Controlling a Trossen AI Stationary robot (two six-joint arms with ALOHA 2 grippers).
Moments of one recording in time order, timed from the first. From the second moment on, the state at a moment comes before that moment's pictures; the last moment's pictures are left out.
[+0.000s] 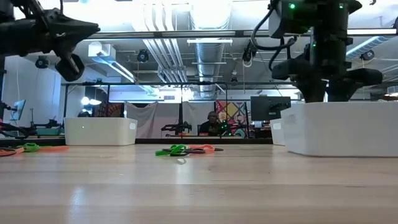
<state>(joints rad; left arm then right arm) -0.12 0.12 0.03 0.29 -0.20 -0.65 0.07 1.48 0.94 -0.94 0.08 1.43</state>
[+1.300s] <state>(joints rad) -0.36 0.76 0.39 -0.13 -0.36 -0.85 0.12 1.94 1.22 -0.23 0.09 0.17</state>
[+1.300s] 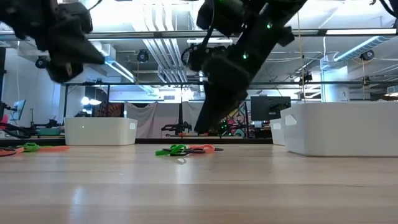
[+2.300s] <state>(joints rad) -0.39 1.20 0.33 0.17 -0.32 -0.87 0.10 2.06 1.37 -0.27 0.07 0.05</state>
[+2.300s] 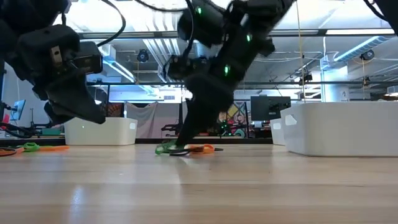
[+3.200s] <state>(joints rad) -0.40 1.59 0.54 0.48 -0.31 -0.82 0.06 1.49 1.25 -0.75 -0.18 0.35</state>
